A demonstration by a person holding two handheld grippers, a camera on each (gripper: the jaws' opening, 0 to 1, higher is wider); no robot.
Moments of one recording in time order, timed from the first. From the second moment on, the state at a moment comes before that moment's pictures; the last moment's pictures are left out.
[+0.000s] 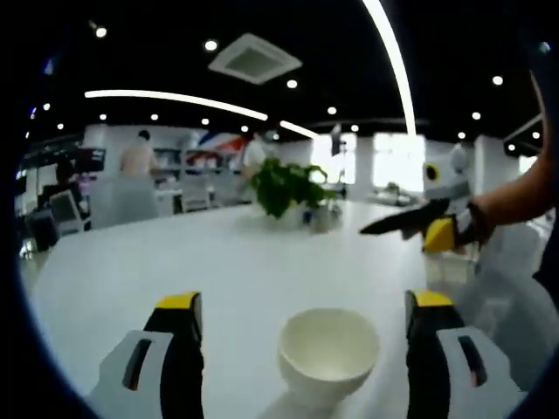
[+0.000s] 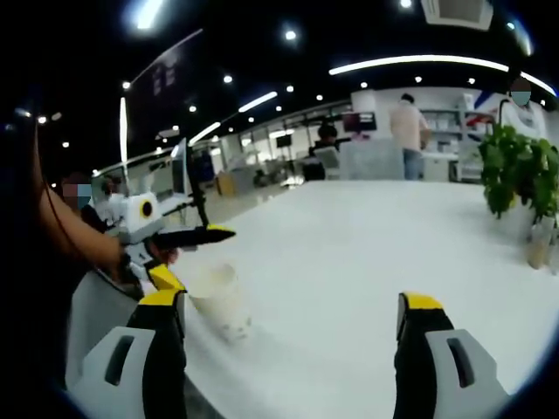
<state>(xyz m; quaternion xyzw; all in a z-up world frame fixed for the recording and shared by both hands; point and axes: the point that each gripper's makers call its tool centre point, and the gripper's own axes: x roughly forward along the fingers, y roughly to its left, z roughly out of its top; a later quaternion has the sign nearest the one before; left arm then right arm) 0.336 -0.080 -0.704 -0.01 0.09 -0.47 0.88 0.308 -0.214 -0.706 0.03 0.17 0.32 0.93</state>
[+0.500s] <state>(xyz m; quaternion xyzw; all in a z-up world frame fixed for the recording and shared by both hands) 0.342 -0.021 -0.674 0.01 0.09 -0.45 0.89 0.315 -0.205 -0.700 0.02 0.16 0.34 0.93</state>
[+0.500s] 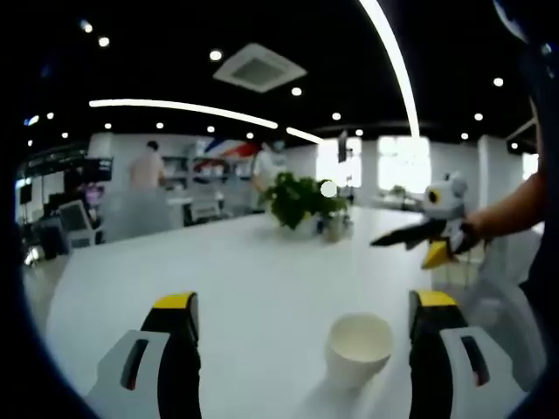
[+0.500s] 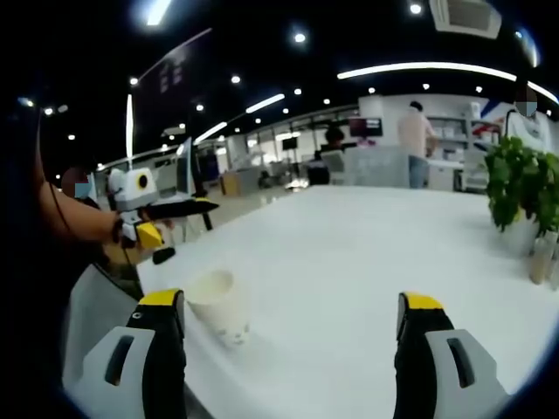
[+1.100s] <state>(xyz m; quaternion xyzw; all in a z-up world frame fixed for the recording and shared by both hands) 0.309 0.012 -0.719 0.06 0.14 -0.44 0.88 0.305 -0.185 -0.725 -0.03 0.18 0.39 0.90</state>
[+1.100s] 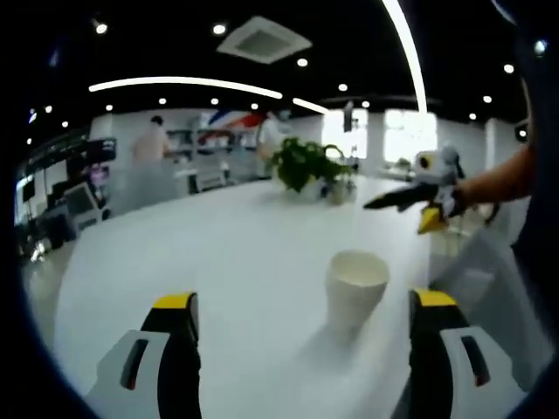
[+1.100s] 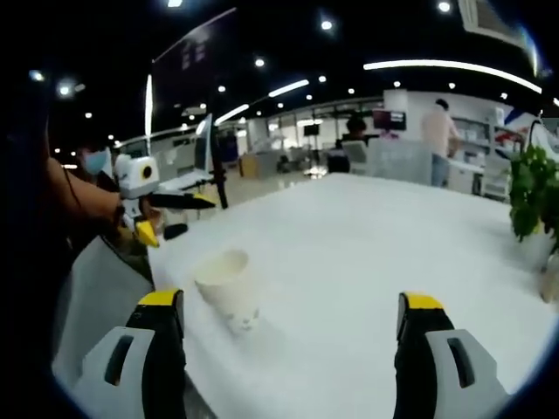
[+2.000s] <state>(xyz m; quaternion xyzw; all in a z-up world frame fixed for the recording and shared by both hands) 0.293 -0.032 -0.784 0.19 0.20 -0.52 0.81 0.286 -0.131 -0.783 -0.10 0.22 0.47 0.85</state>
